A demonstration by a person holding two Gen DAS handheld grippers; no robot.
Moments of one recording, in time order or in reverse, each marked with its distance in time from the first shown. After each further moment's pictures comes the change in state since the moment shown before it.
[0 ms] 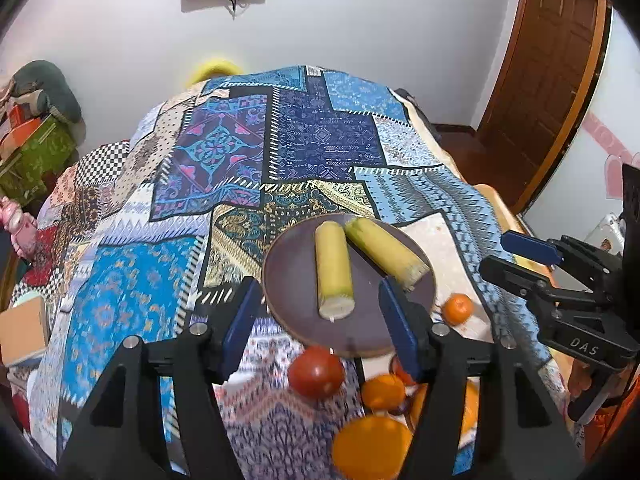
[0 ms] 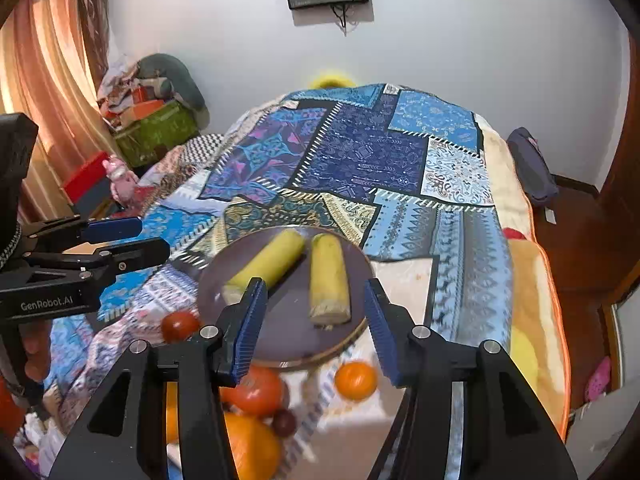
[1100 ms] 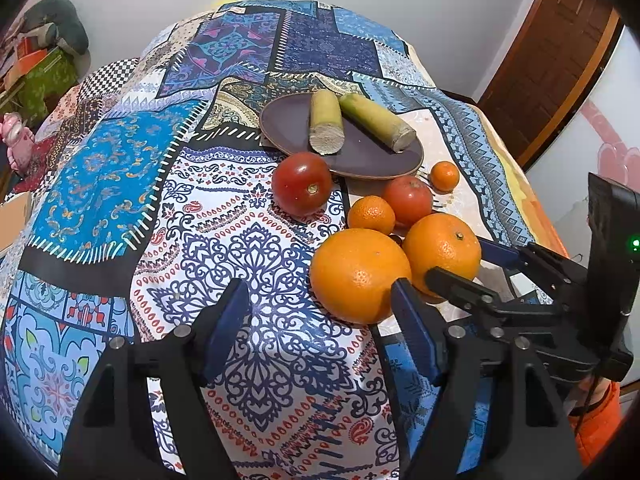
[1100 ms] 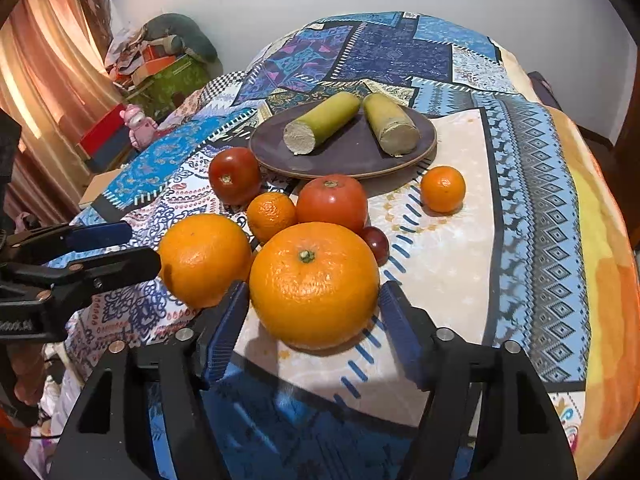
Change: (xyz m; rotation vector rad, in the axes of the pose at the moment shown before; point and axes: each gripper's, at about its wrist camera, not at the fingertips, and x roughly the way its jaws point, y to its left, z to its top) left arm -0.013 -0.004 -0.123 -0.097 0.164 -0.045; right arm 0.018 0.043 -0.104 0.037 0.167 0.054
